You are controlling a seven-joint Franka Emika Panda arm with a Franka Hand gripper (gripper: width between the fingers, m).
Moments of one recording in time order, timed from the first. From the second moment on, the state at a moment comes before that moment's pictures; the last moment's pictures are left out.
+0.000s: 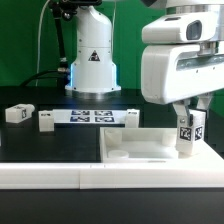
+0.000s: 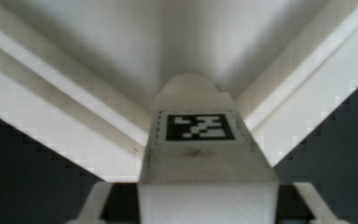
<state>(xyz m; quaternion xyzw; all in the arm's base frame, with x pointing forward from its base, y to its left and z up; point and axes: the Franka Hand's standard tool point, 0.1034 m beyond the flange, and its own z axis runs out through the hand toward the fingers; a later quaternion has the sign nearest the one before) 0.619 0.118 0.081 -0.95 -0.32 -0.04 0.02</state>
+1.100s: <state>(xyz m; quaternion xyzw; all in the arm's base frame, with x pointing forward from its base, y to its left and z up) 0.616 0.118 0.078 -0.98 0.18 -0.02 0.03</state>
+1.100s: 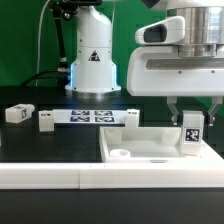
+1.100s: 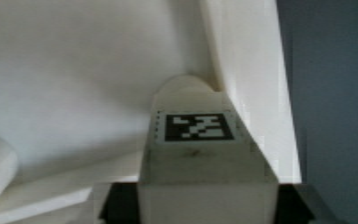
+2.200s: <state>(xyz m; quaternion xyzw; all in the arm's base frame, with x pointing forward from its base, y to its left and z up) 0.616 0.118 0.078 -0.91 0.42 -0.01 0.04</state>
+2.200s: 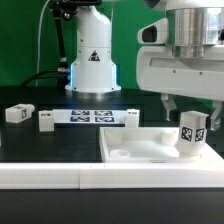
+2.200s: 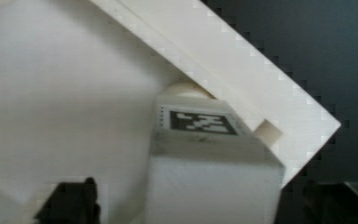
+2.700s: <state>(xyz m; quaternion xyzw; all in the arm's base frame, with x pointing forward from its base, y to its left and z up) 0.612 0.132 0.079 -0.97 0.23 0.00 0.03</state>
